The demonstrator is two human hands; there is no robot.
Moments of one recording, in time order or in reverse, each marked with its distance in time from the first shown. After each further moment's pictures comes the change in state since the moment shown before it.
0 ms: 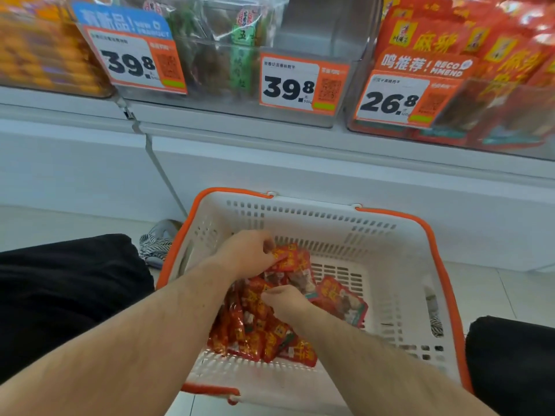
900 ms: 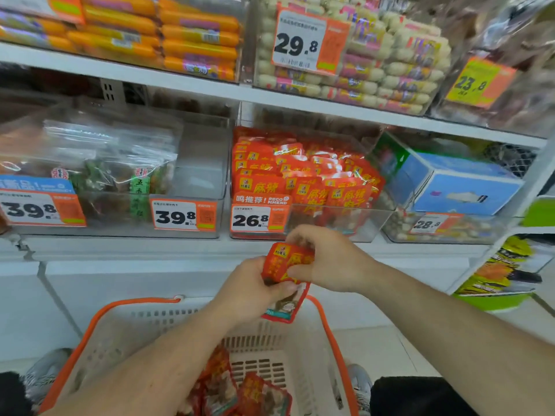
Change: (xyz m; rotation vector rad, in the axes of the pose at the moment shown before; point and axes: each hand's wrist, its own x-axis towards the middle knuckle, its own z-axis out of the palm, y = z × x) left_hand -0.022 0.198 -0.047 -0.631 0.095 0.440; right_hand -0.237 -0.096 -0.246 -0.476 0.606 -0.676
